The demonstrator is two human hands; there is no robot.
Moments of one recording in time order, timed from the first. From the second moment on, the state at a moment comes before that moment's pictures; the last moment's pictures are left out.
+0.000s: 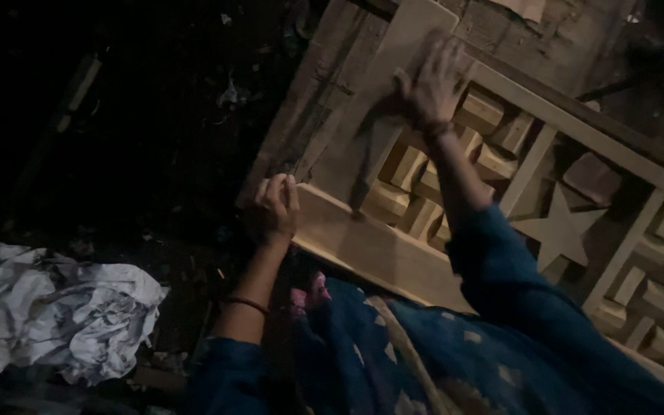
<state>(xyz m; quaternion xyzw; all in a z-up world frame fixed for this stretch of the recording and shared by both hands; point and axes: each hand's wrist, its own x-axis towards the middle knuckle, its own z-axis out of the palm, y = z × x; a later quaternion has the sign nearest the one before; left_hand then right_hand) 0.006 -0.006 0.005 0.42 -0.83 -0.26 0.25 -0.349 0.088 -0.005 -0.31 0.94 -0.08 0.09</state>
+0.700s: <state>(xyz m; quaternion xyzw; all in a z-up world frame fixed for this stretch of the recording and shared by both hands) 0.001 -0.010 -0.066 0.28 -0.88 -0.02 0.38 -0.264 0.124 0.035 -0.36 0.89 -0.16 0.22</state>
